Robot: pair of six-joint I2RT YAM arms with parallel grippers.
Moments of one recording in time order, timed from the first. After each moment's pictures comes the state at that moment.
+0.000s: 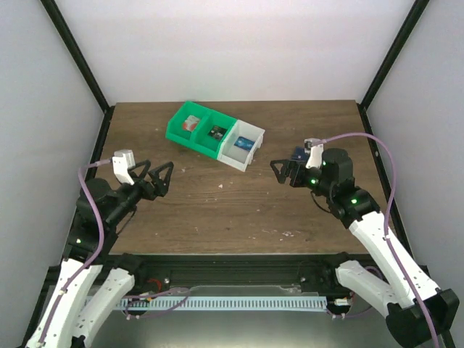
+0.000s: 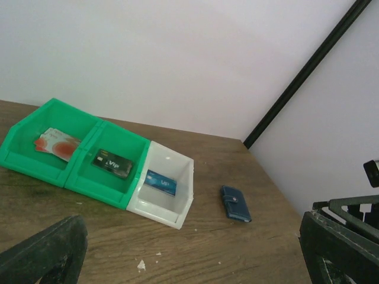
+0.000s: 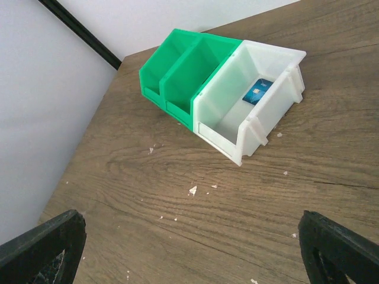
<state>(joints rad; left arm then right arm) -0.33 0.52 0.80 -0.40 0.20 -0.47 0.38 0.87 0.83 -0.40 -0.29 0.49</state>
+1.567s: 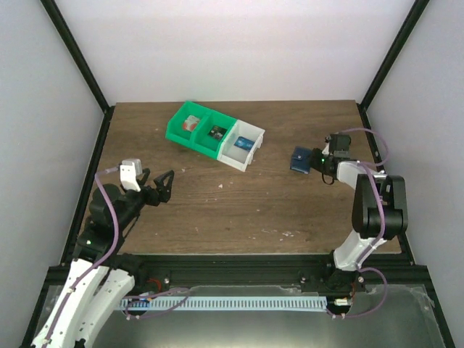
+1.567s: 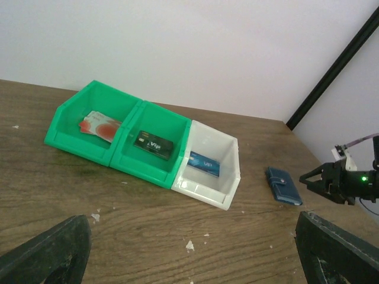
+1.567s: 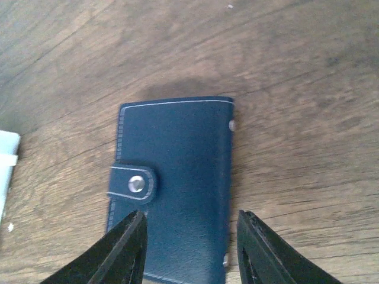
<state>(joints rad) -0.33 0.47 0.64 -0.37 0.11 -0.37 -0.04 1.67 0.92 -0.09 -0.19 0.41</state>
